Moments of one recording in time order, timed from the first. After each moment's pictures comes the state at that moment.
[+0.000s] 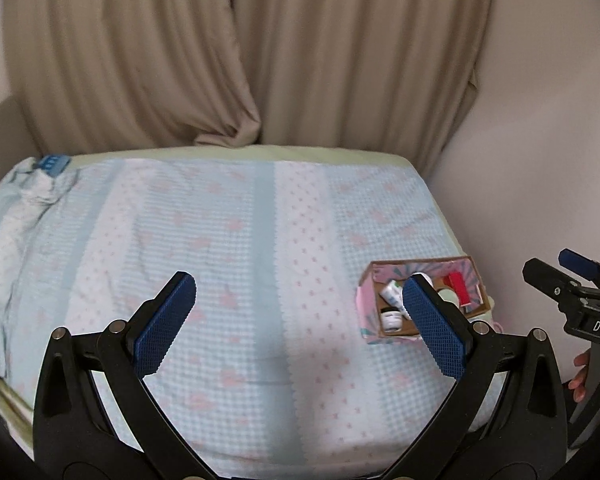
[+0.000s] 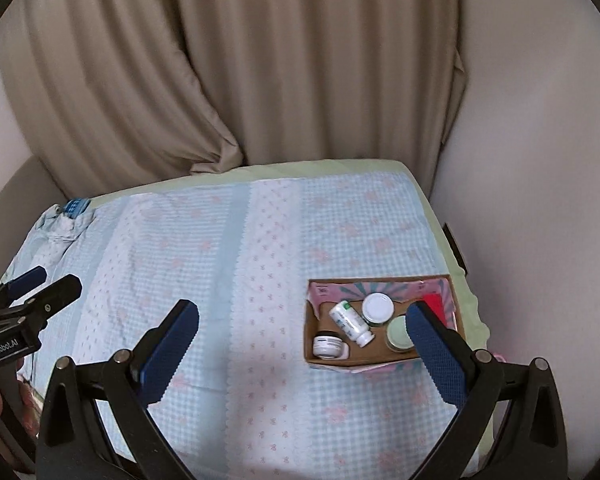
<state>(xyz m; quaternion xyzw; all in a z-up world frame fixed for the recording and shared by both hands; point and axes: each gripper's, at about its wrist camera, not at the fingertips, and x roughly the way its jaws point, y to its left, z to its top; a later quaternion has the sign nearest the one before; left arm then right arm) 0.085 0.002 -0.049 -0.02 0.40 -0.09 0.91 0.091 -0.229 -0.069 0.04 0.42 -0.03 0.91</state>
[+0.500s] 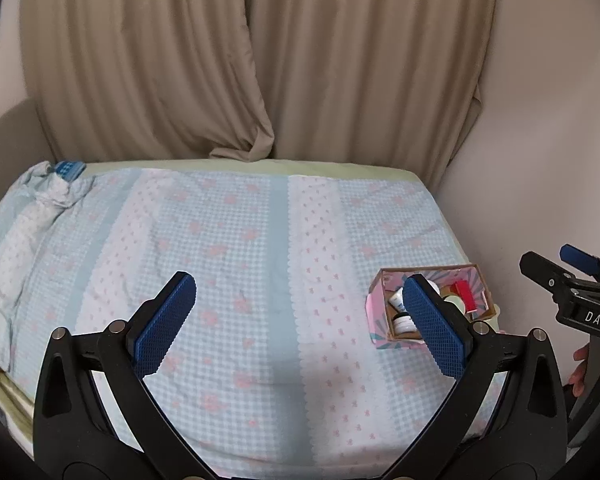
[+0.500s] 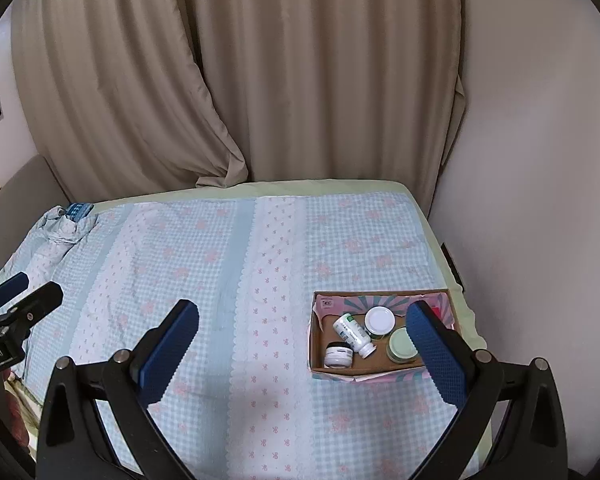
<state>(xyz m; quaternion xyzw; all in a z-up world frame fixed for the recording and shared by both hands) 0.059 0.015 -0.039 -0.02 0.37 -0.07 0.93 0.076 -0.205 -0.065 0.03 0.38 -0.04 0.92</state>
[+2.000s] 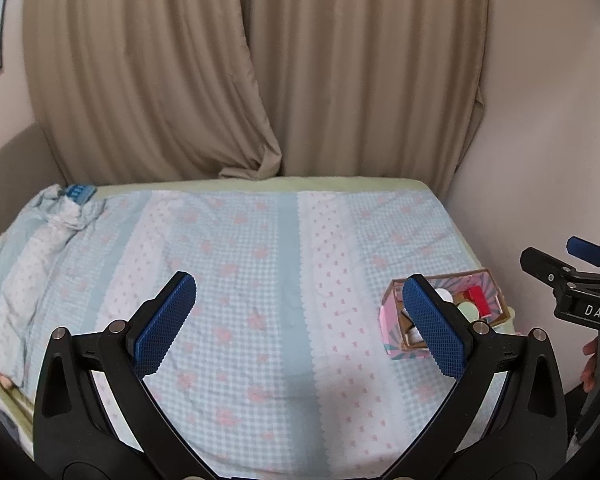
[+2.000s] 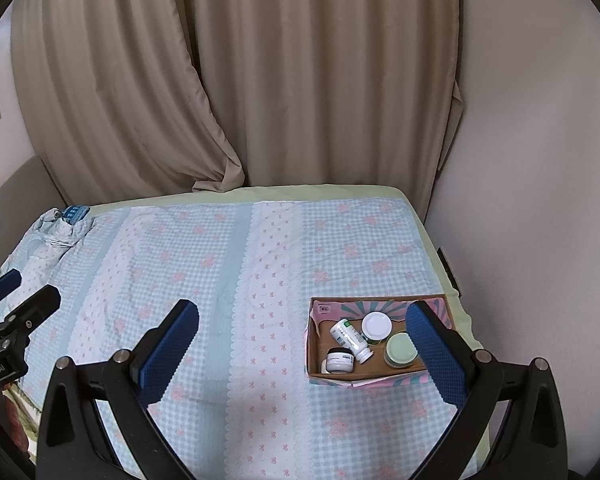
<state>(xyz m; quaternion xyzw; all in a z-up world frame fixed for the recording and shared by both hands) 0.054 0.006 -0.031 0.01 0.34 -0.06 0.94 0.080 -0.202 -0.064 0.02 0.38 -0.04 0.92</state>
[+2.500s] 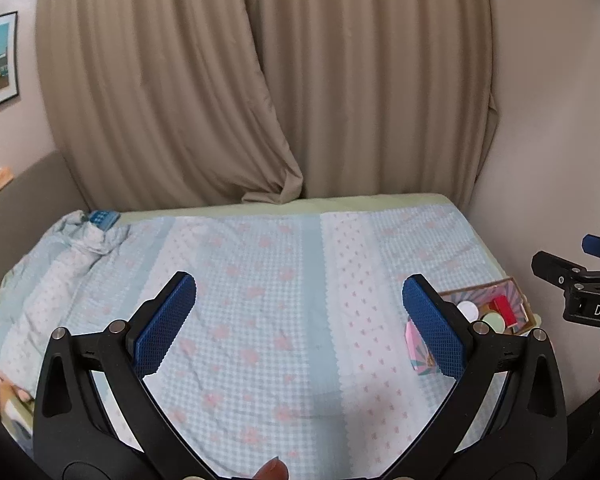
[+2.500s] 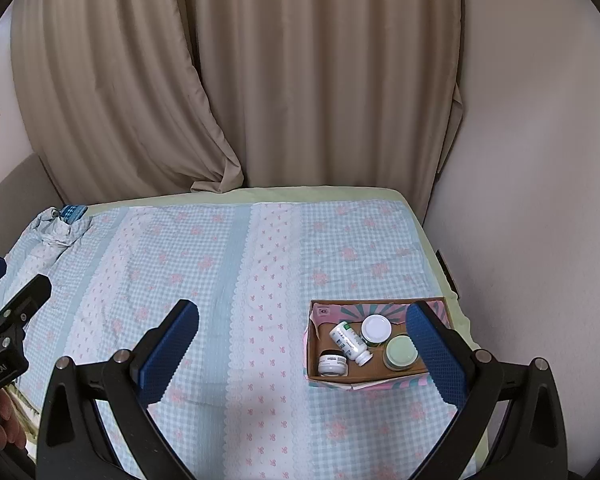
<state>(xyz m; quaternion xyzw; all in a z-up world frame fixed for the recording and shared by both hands) 0.050 0.001 -0.023 0.04 0.30 -0.02 0.95 0.082 -0.200 -0.064 0.02 0.38 -0.05 0.92</state>
